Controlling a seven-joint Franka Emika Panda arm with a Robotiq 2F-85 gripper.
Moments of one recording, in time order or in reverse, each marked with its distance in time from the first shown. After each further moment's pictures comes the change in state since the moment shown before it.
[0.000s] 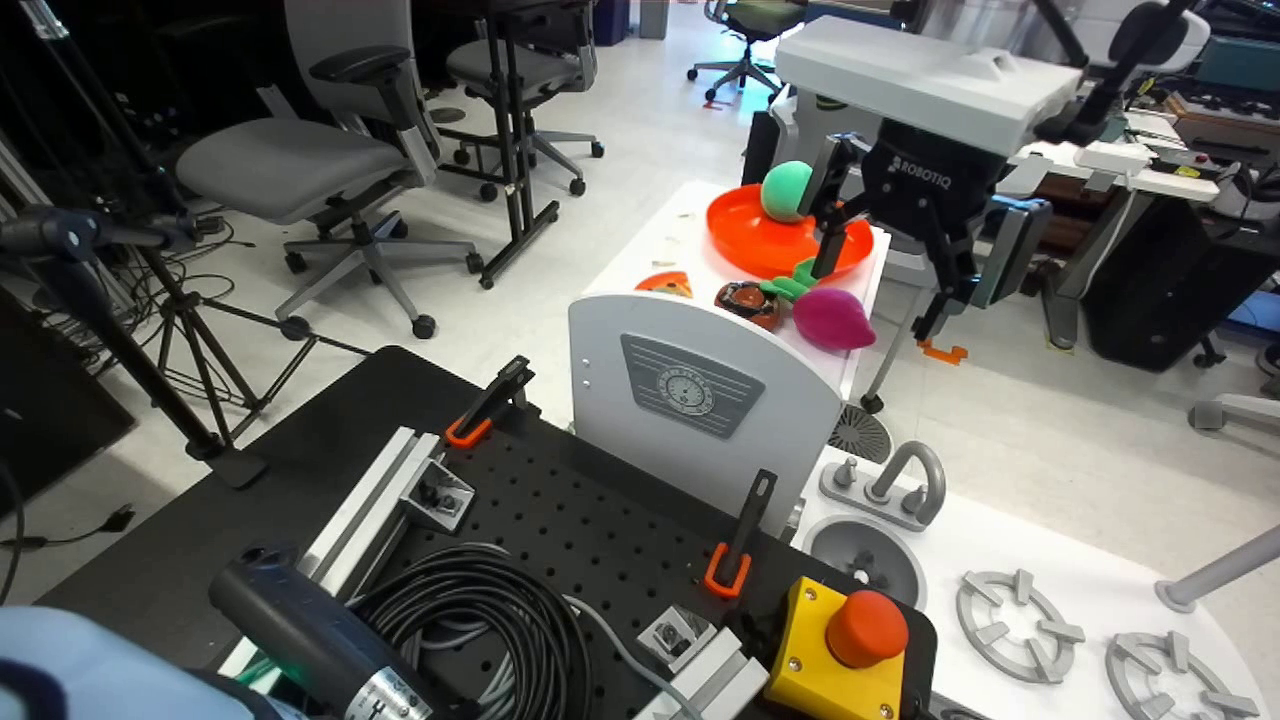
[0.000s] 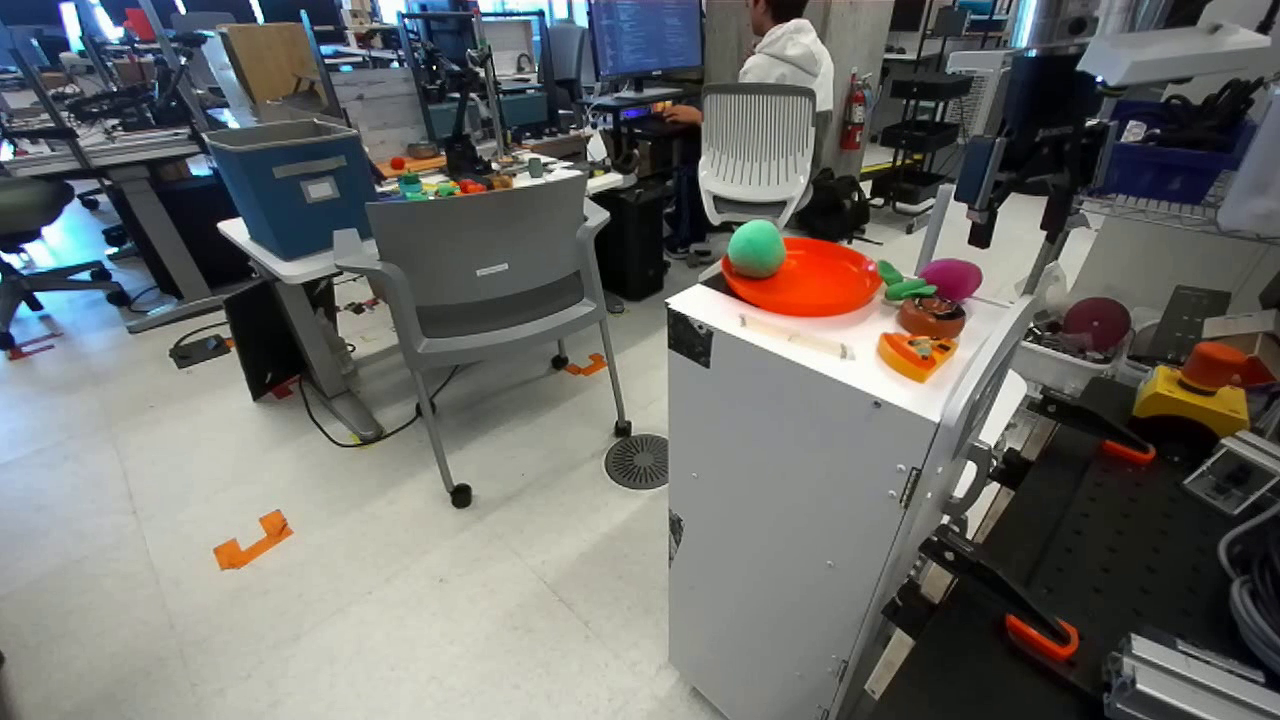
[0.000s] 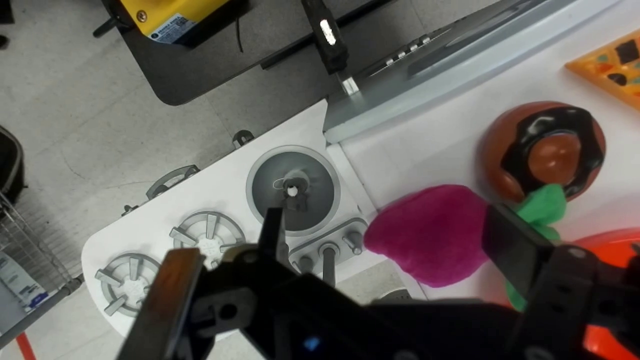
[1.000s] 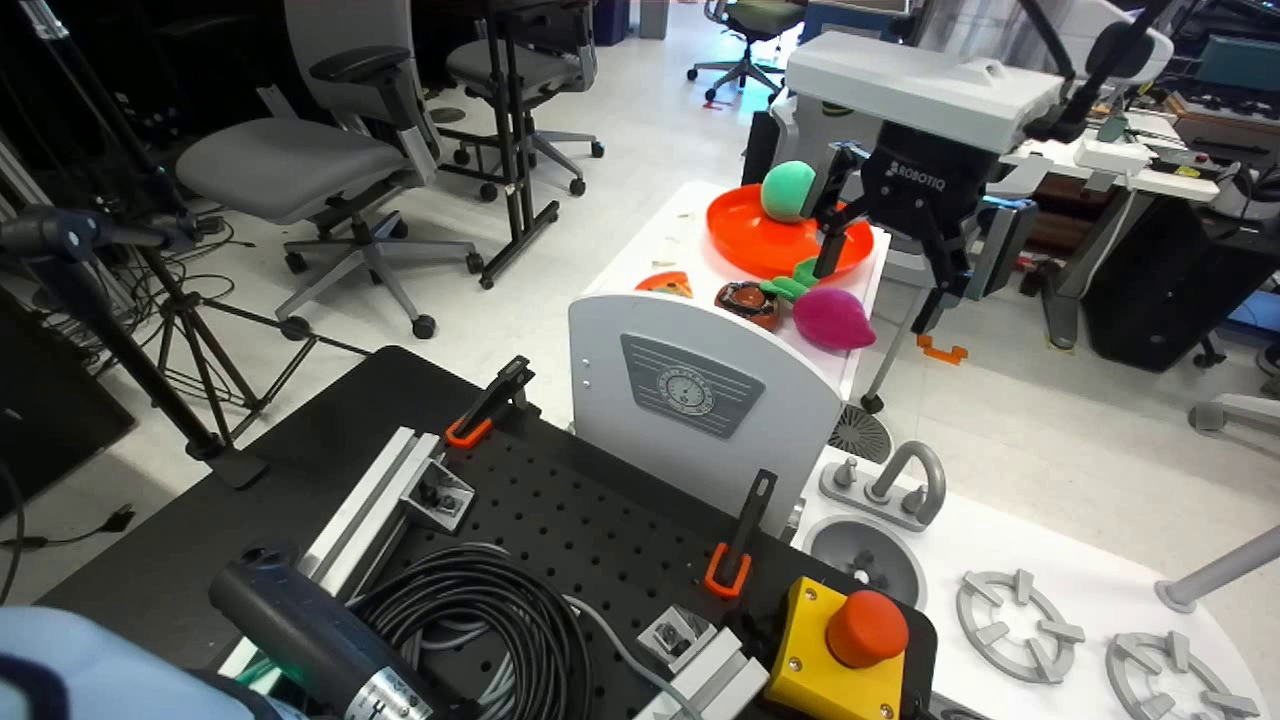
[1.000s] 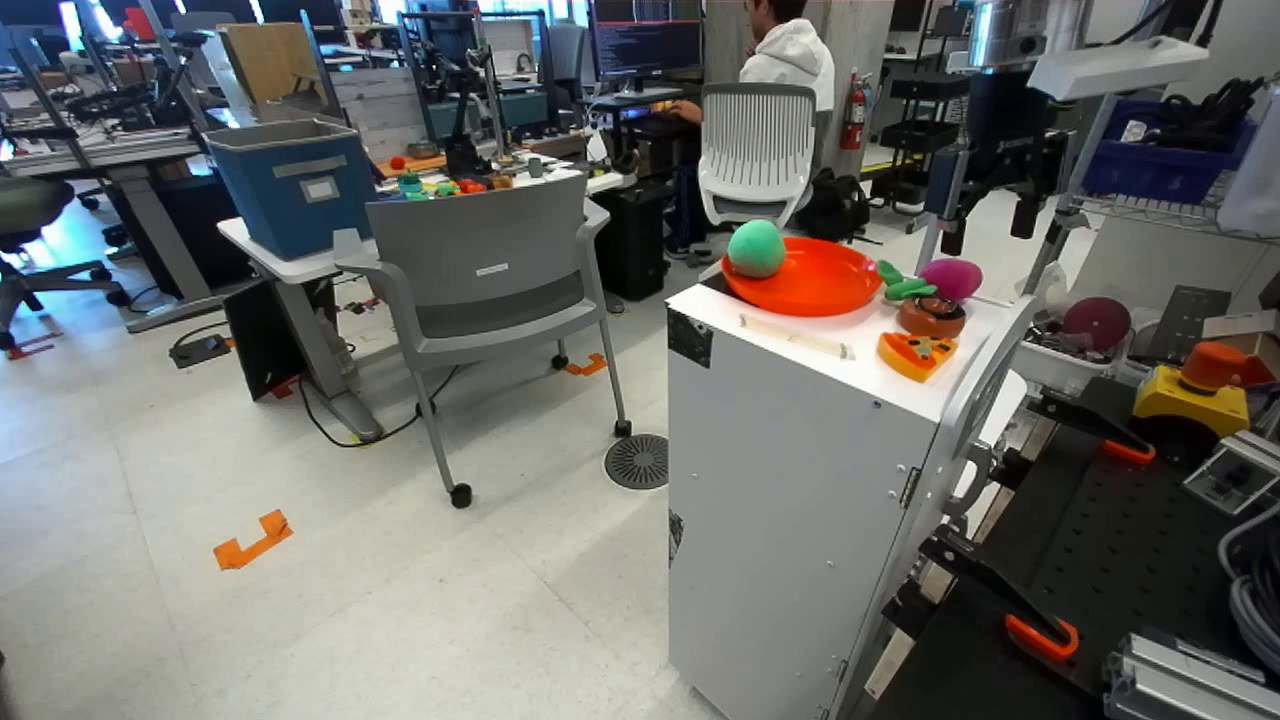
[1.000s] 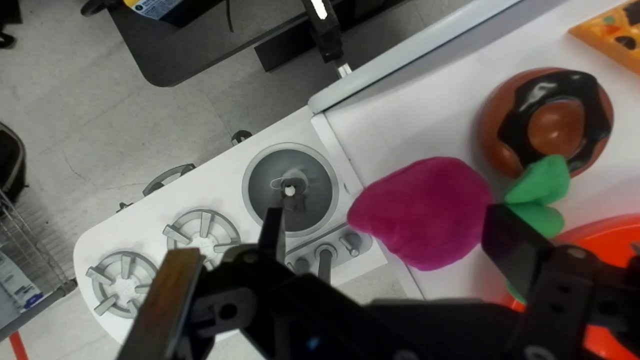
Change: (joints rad) arm 0.019 0.108 0.004 0.108 0.000 -0.041 0.008
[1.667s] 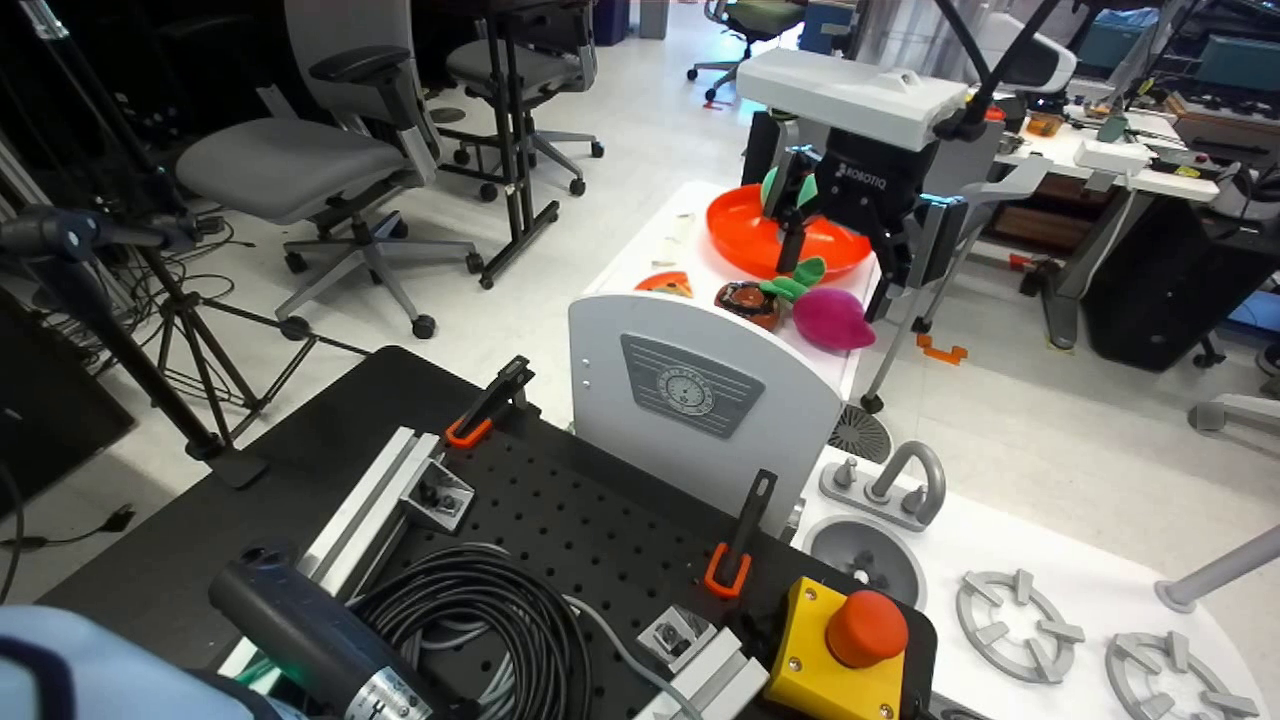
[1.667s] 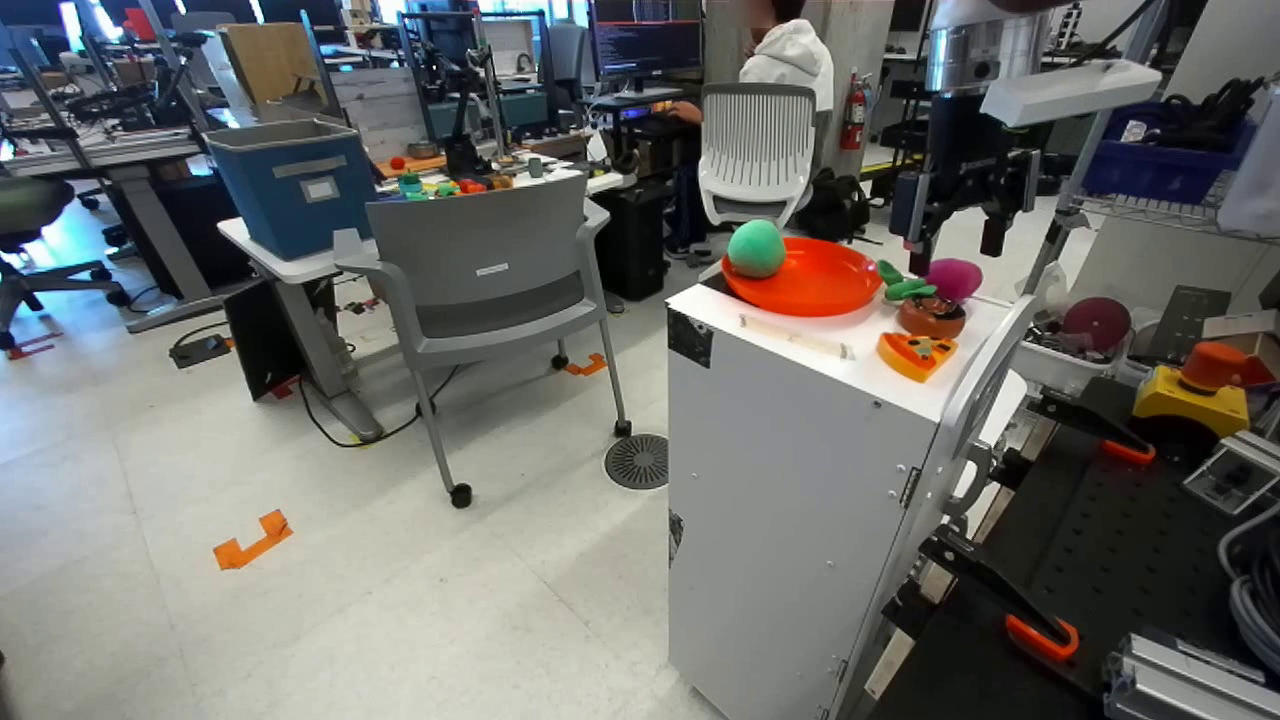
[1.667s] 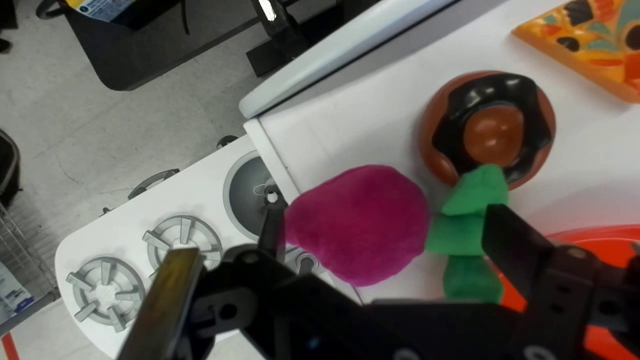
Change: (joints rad) arm 0.061 0.054 0.012 0.032 0.000 0.001 0.073
